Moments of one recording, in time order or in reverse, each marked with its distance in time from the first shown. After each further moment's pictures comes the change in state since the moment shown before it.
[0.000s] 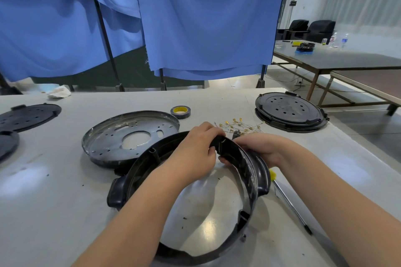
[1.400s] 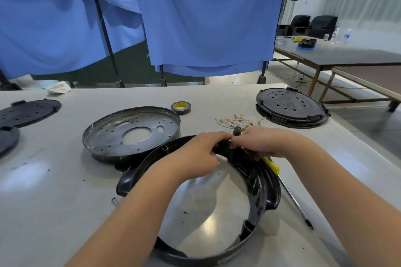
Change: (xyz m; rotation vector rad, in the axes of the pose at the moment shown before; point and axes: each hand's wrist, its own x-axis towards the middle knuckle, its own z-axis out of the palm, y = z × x) left_hand -0.001 0.007 -0.003 -0.169 -0.267 -0.094; right_hand -0.016 -0.007 0.014 -0.806 0.436 -0.090
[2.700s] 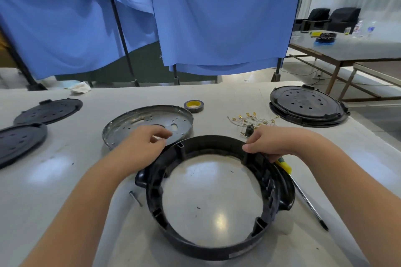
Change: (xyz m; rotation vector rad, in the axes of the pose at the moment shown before) left_hand -0.073 -0.057 -0.070 0.021 0.303 -0.375; right_hand -0.009 -0.002 0.000 -0.205 0.013 -0.073
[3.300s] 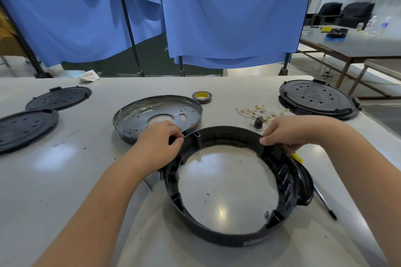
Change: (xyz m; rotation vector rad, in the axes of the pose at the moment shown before) left_hand -0.006 -0.010 0.023 0.232 0.067 0.113; right_hand -0.015 0.002 -0.011 -0.082 -0.034 0.044
